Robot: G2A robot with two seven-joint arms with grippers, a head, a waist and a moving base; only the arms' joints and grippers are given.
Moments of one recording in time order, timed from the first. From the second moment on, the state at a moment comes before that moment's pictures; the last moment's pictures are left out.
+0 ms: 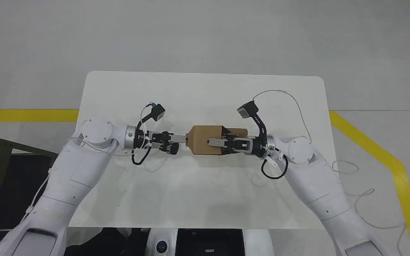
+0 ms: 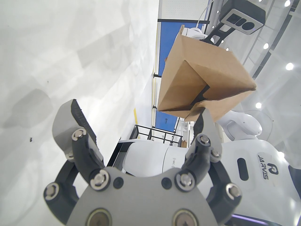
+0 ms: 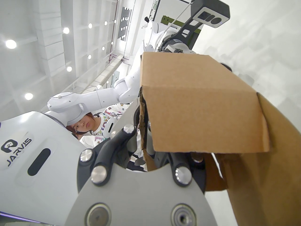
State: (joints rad) left arm 0.89 -0.98 -1.07 -1.30 -0.37 -0.15 -1.31; right arm -0.95 -1.19 1.00 -1.36 0.48 -0.52 1.09
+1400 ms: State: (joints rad) left arm 0.87 -0.97 -1.14 -1.33 -0.33 -0.28 -1.25; right arm -0.89 -1.23 0.93 -1.23 0.47 -0.49 1.11
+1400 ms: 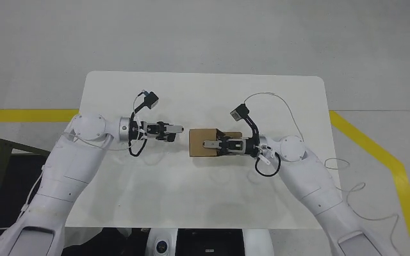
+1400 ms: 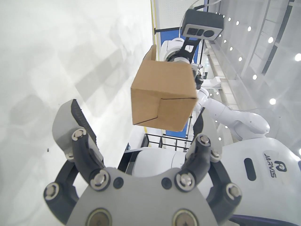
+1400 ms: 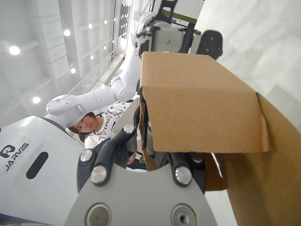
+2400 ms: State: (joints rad) left arm 1.00 -0.89 -1.25 -1.47 0.40 -0.97 -0.85; right arm -0.71 -1.35 0.75 -0.87 0.41 -0.50 0.98
